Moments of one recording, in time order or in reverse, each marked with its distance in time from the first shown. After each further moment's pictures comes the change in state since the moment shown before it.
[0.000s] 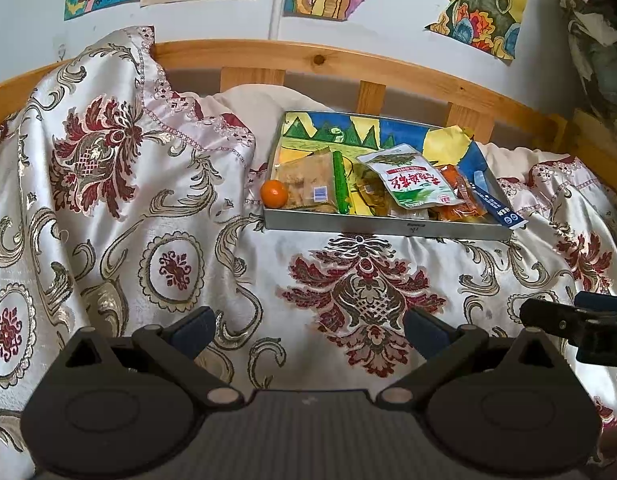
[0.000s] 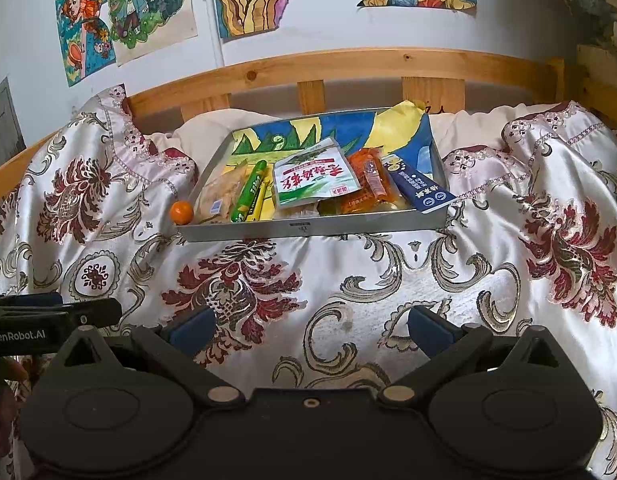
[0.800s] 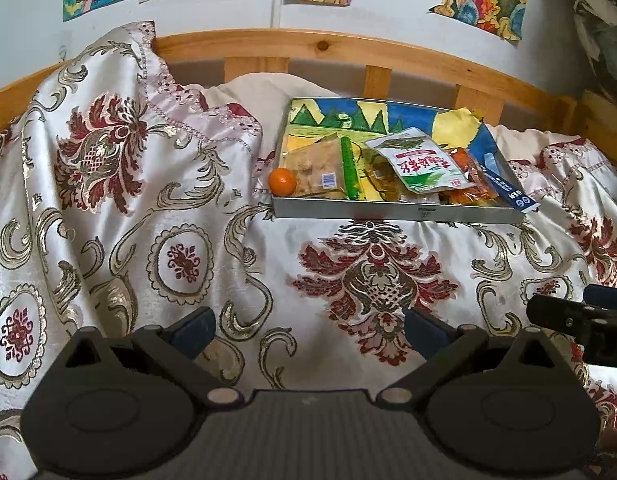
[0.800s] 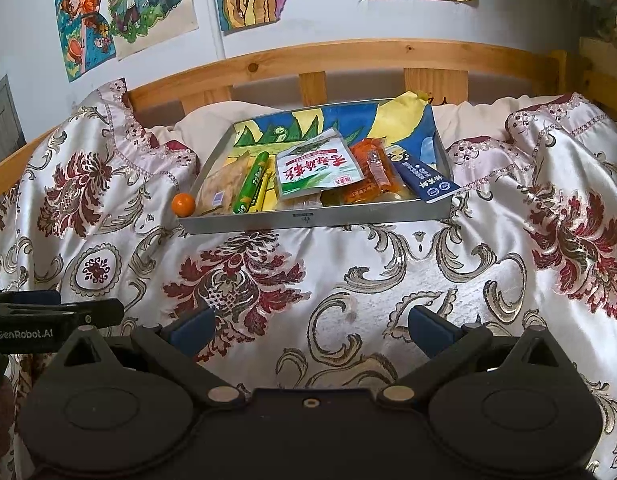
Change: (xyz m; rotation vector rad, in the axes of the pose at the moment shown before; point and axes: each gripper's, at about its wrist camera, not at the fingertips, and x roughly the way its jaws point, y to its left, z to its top) left arm 0.004 -0.002 0.000 0.036 0.046 0.042; right arm 0.003 0.002 -0.004 0.010 0.022 0.003
